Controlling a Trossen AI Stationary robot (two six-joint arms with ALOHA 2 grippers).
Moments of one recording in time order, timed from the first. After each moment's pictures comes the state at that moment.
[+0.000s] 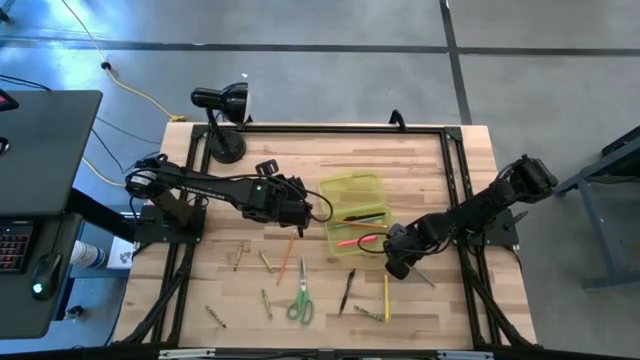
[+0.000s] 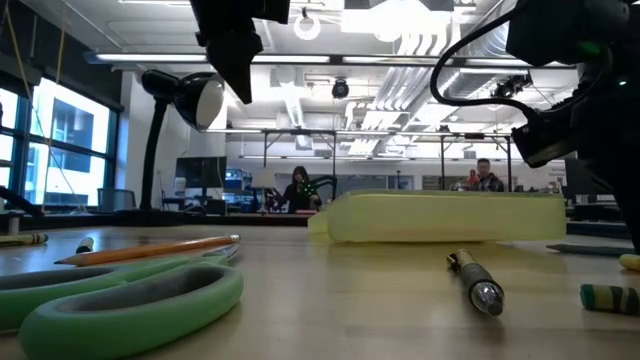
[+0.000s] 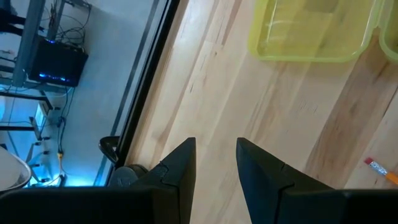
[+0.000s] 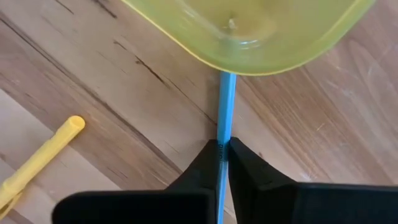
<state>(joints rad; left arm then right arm) -0.16 1.66 1.47 -1.22 -0.77 -0.42 0.39 1.50 0.68 -0.65 -0.10 1.15</state>
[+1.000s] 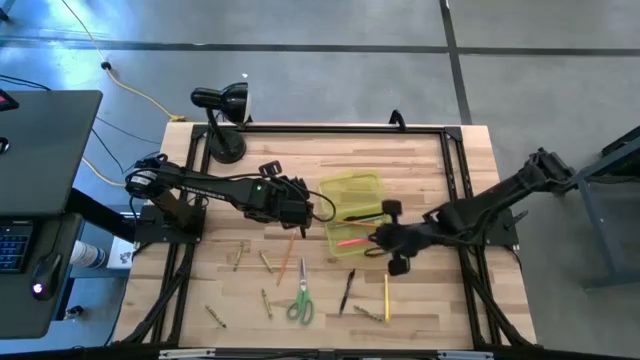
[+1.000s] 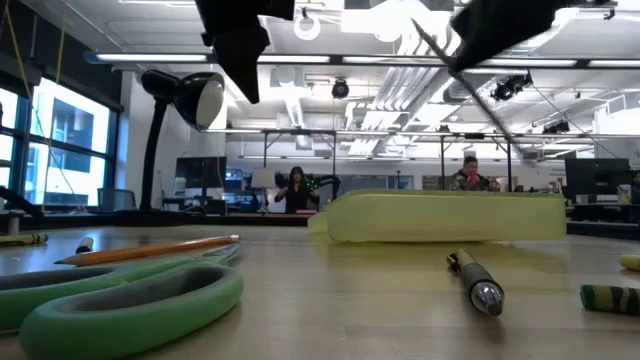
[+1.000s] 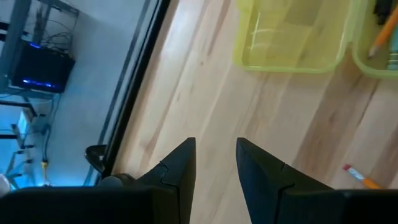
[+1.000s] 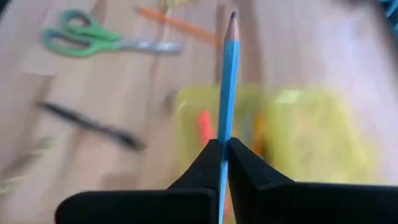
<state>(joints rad) -0.16 1.66 1.47 -1.16 -0.74 -0.39 0.40 1.28 0.94 -0.48 0.40 0.11</state>
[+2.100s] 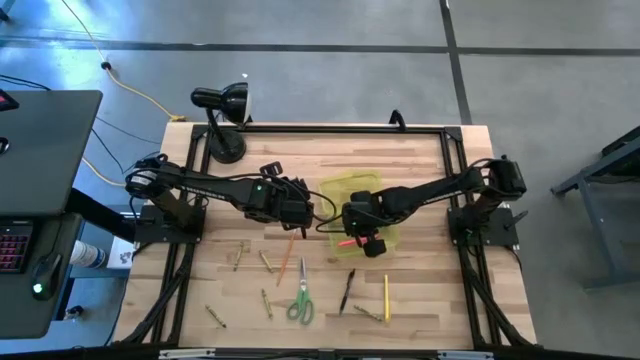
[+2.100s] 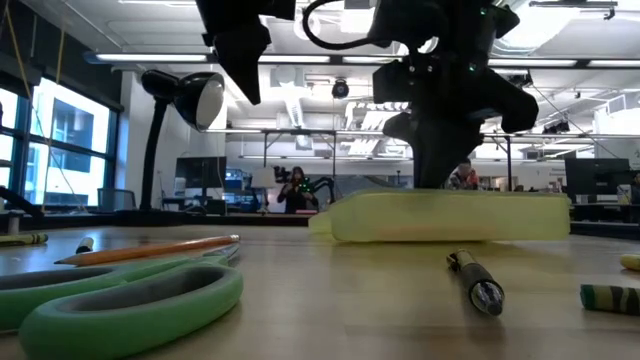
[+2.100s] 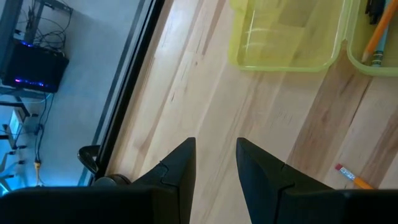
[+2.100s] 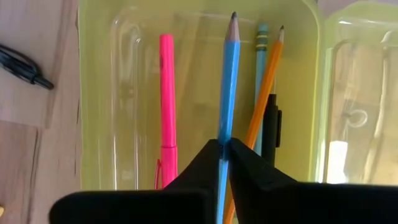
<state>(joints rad) -0.16 1.66 1.47 -1.15 -0.72 -0.39 0.09 1.70 1.10 -0.65 0.06 -0.14</state>
